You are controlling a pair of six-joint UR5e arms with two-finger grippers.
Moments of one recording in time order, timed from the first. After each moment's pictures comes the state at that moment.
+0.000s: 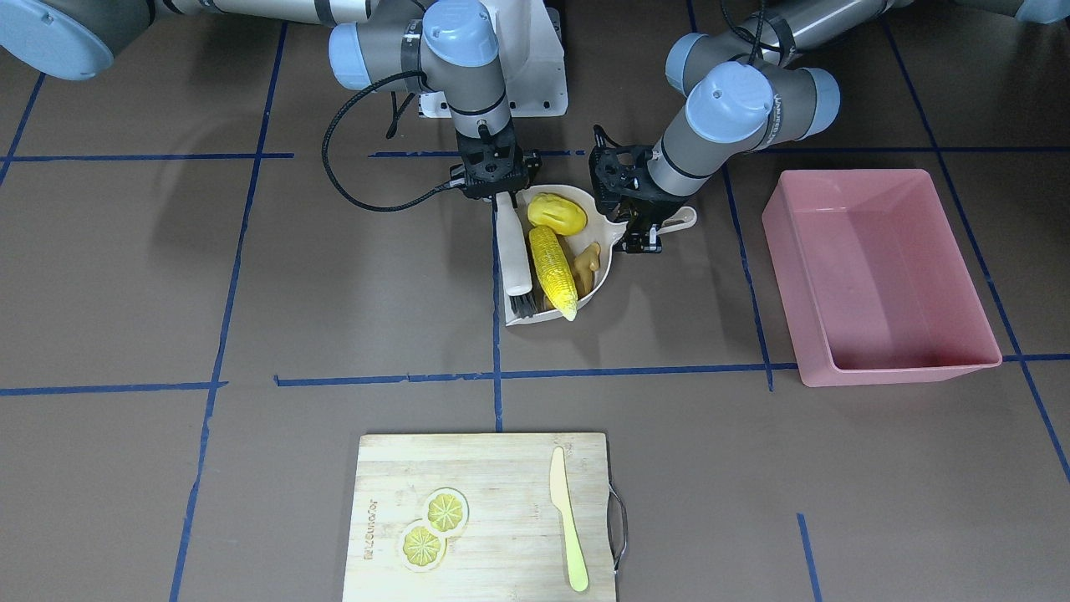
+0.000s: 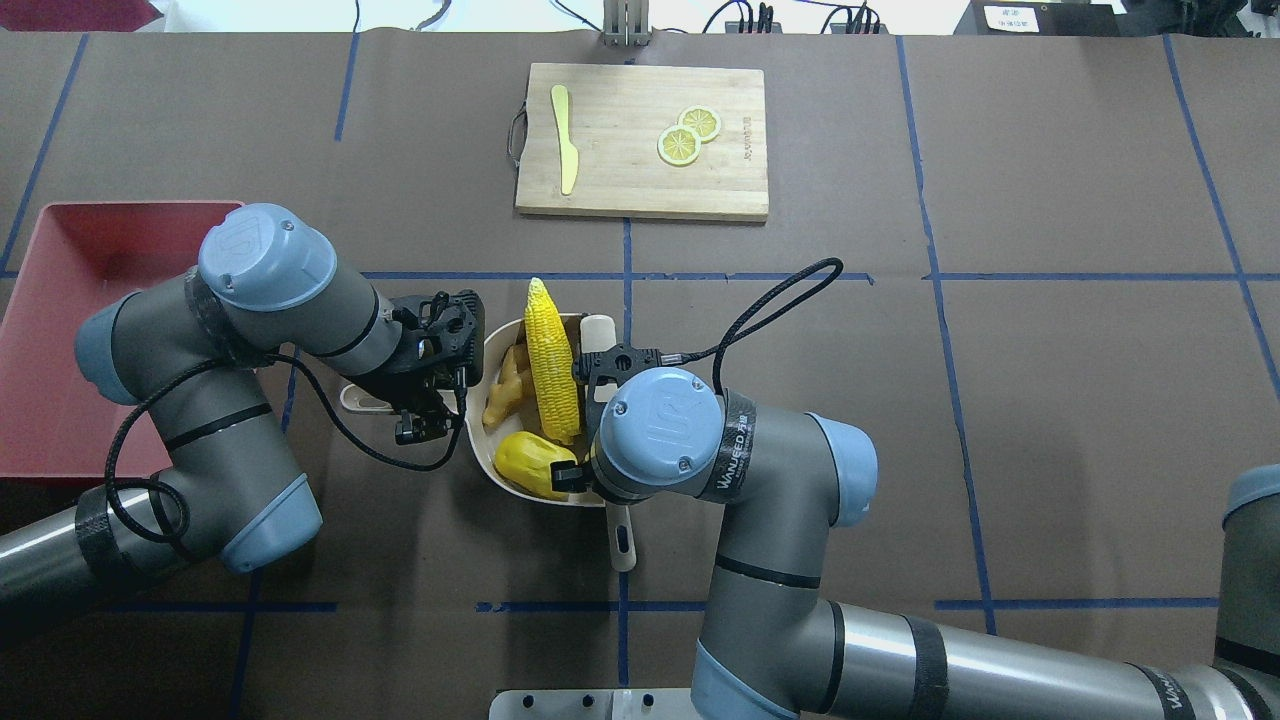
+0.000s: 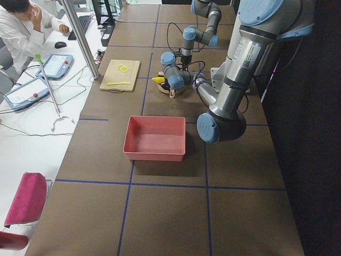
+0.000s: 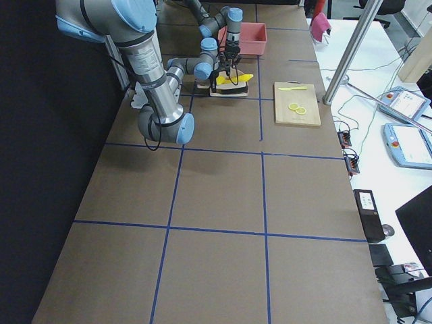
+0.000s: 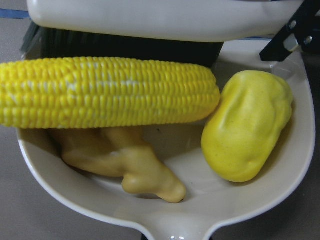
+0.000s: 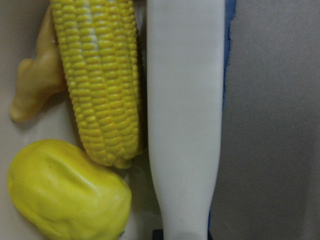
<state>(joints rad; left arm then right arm) -0.61 -2.01 -1.71 -1.89 -2.12 0.29 0.32 -0.86 1.63 -1.44 1.75 1.26</state>
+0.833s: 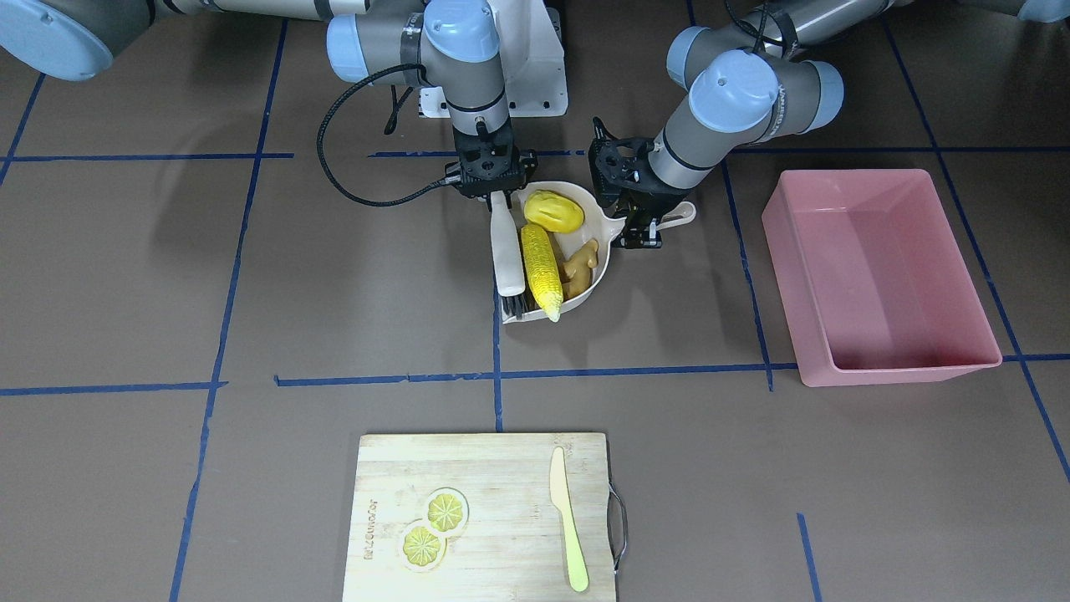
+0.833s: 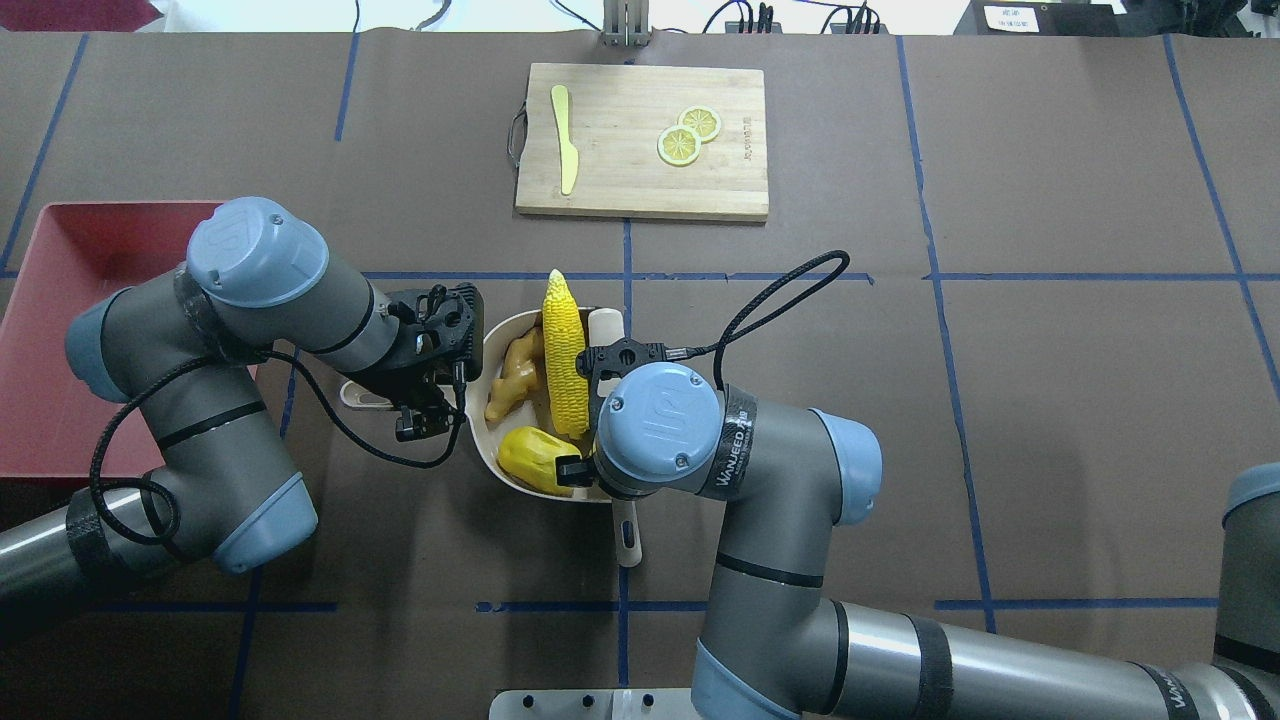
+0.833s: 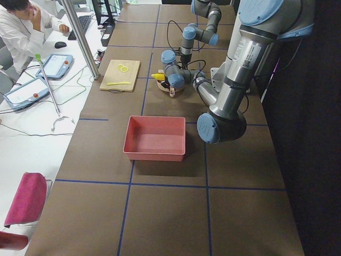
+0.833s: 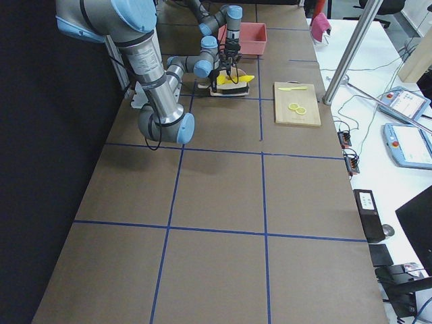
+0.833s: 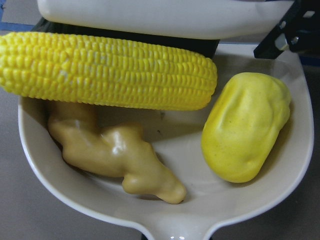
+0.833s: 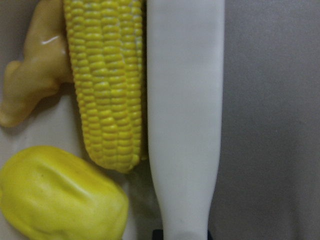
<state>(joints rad) -0.62 -2.01 -1.74 -1.89 -2.12 0.28 0.32 -0.86 1.65 -1.48 1.74 1.26</state>
